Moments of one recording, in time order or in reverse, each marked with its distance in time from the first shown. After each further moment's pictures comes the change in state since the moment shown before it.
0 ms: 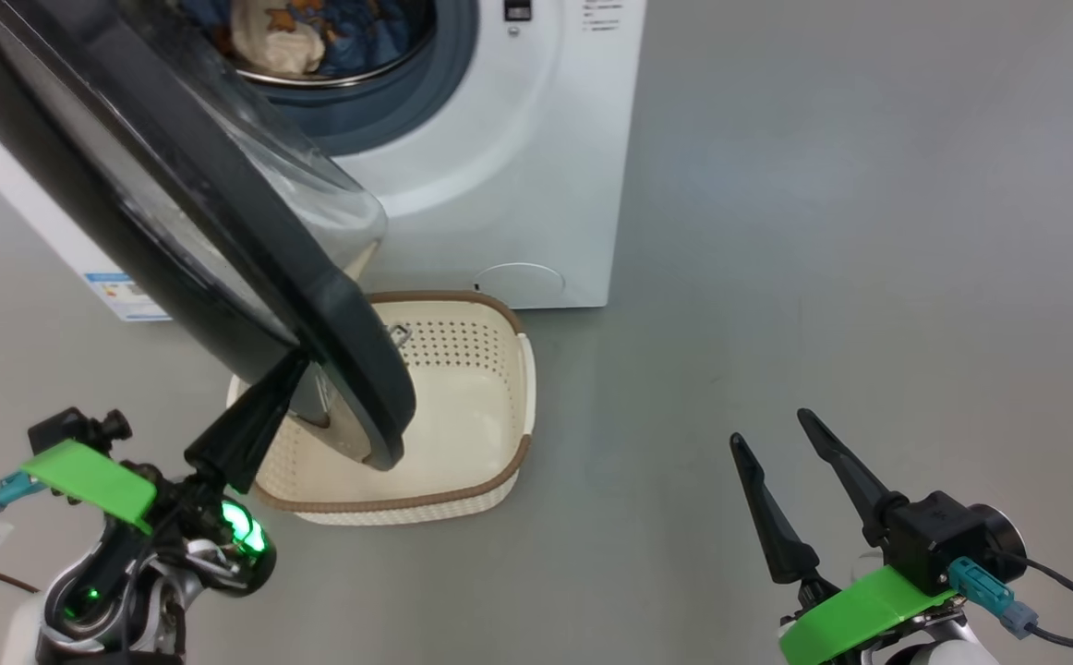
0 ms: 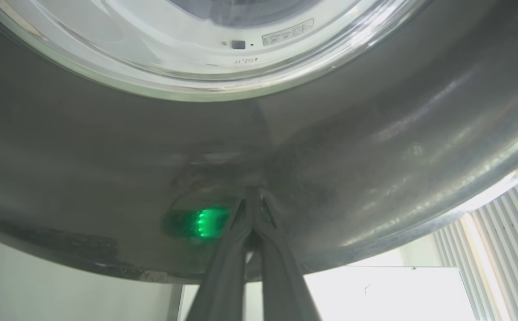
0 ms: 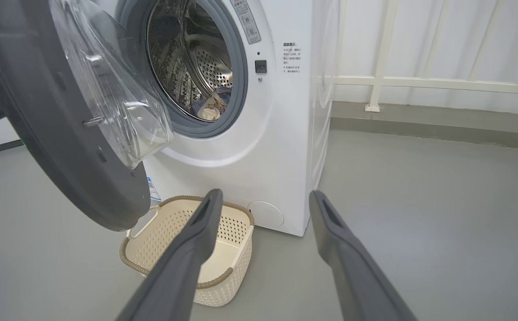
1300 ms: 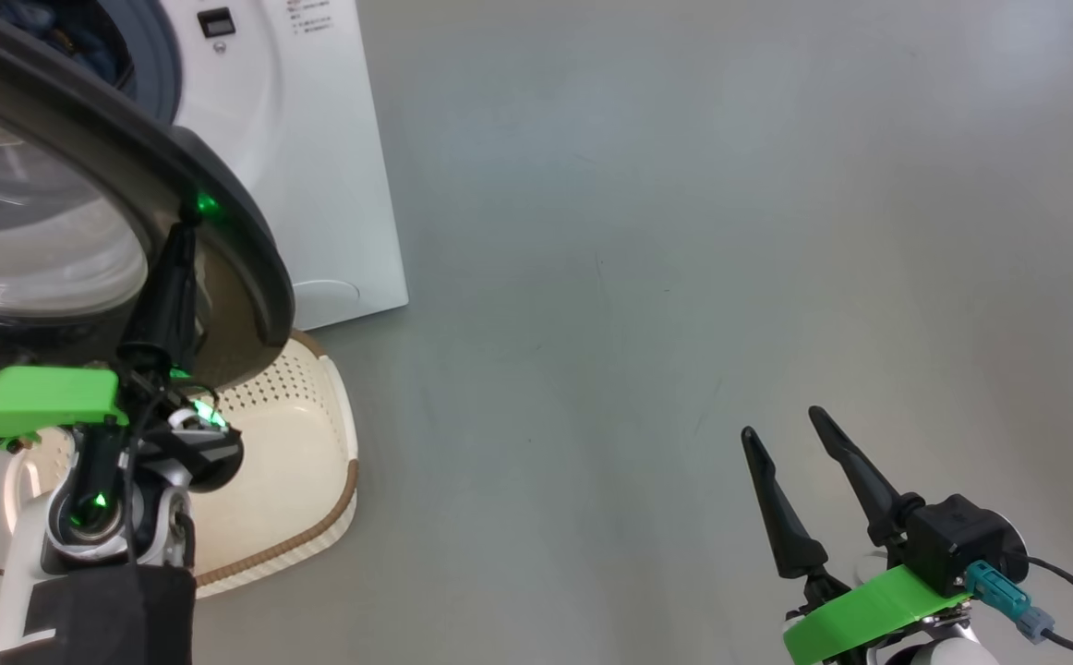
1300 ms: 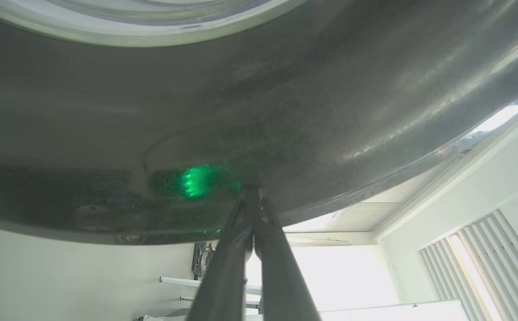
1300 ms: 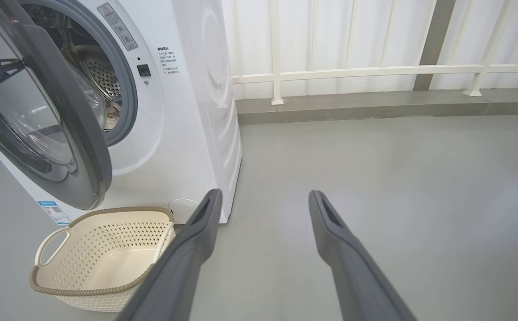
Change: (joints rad) left arm -0.163 -0.002 -0.045 0.025 0.021 -0.003 -0.497; right arm -0.010 0.004 -0.013 0.042 0.045 0.000 -0.058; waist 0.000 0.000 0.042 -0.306
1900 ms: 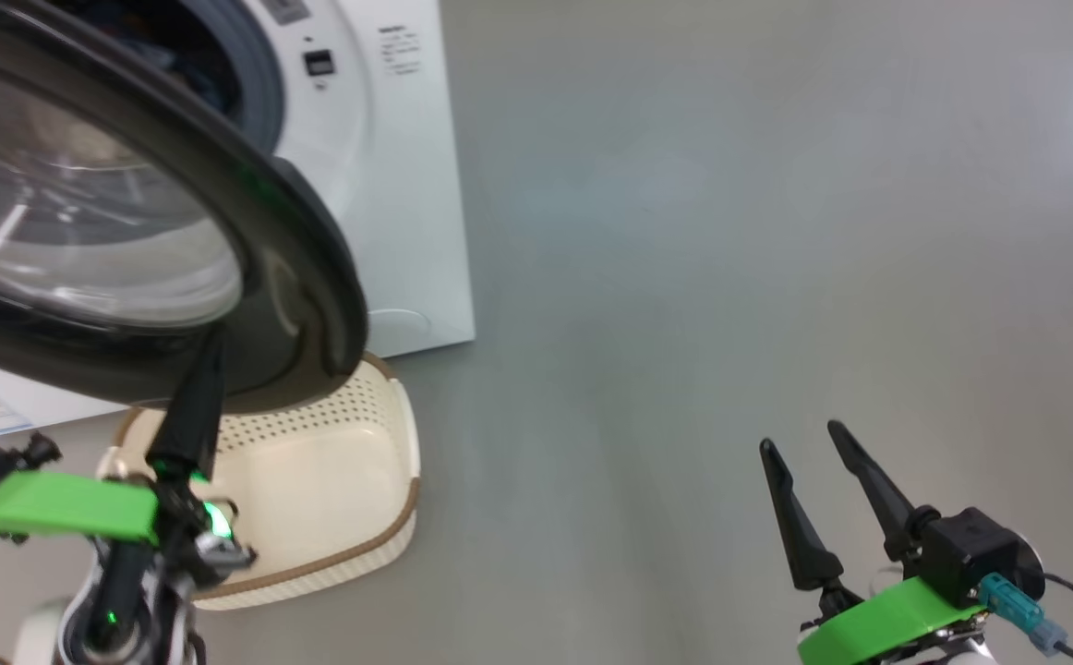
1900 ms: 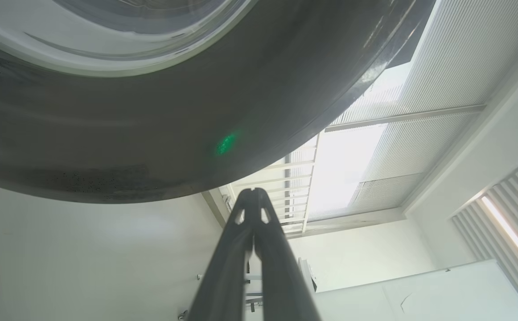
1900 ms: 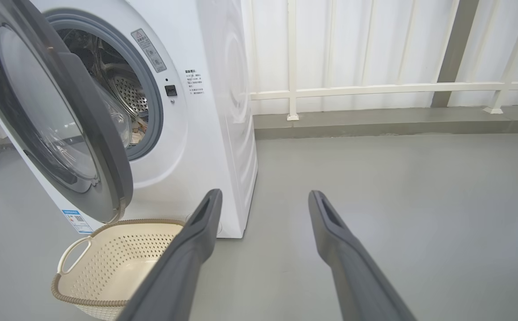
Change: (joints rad) left arm 0.232 0.004 -0.010 -0.204 0.109 0.000 0.058; right arm 0.024 0.001 -0.034 0.000 -0.003 0.000 -0.002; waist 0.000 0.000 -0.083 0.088
